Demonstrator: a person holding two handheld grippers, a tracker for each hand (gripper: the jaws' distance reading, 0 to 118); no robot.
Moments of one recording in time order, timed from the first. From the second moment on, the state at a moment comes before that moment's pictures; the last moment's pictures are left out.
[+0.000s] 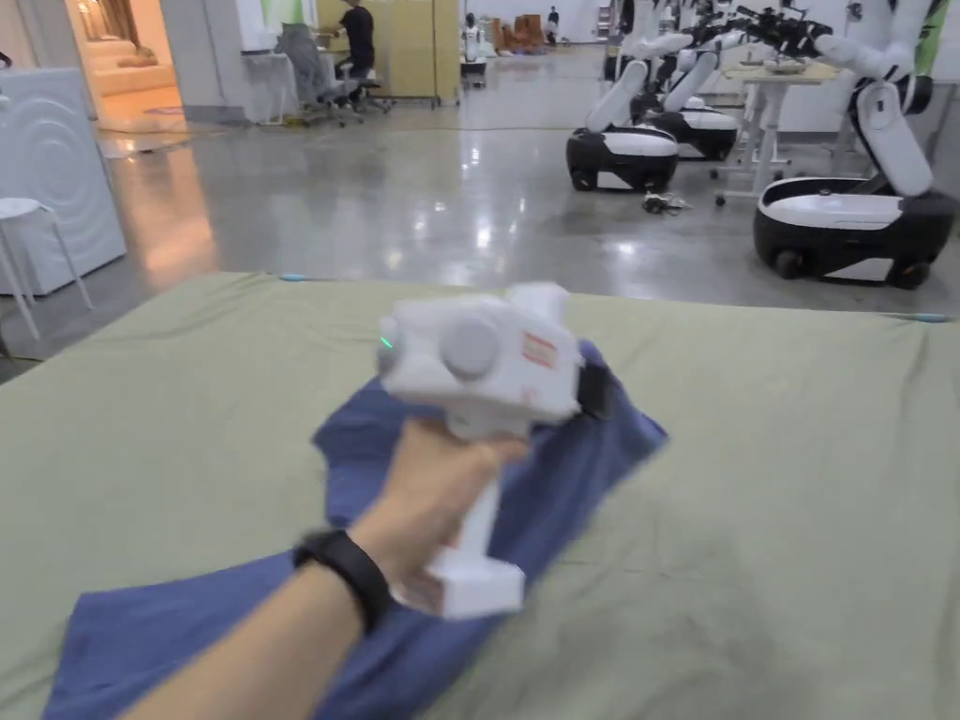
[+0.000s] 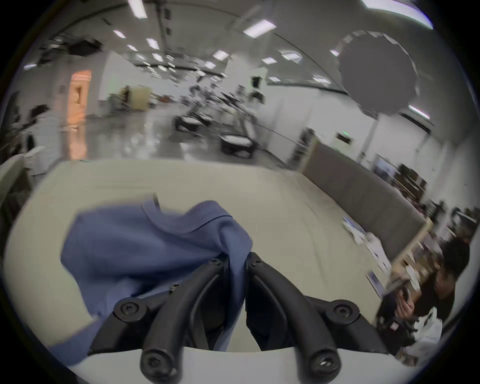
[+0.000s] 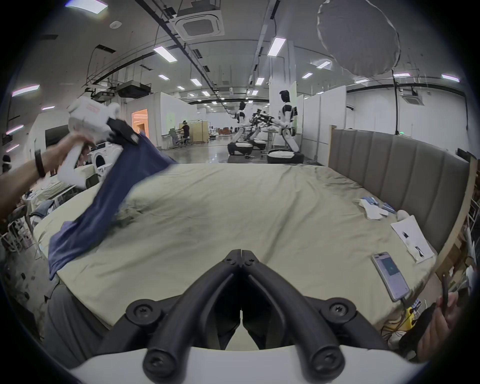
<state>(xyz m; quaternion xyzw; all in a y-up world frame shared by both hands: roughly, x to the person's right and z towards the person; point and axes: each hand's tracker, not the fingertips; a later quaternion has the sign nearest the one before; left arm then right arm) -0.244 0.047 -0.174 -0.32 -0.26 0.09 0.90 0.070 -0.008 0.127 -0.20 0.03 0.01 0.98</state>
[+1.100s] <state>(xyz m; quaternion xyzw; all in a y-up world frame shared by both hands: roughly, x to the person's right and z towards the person) -0.326 0.047 0.125 -0.05 -0.09 -0.02 0.99 0.058 0.019 0.111 -0.16 0.08 -0.04 0.98</state>
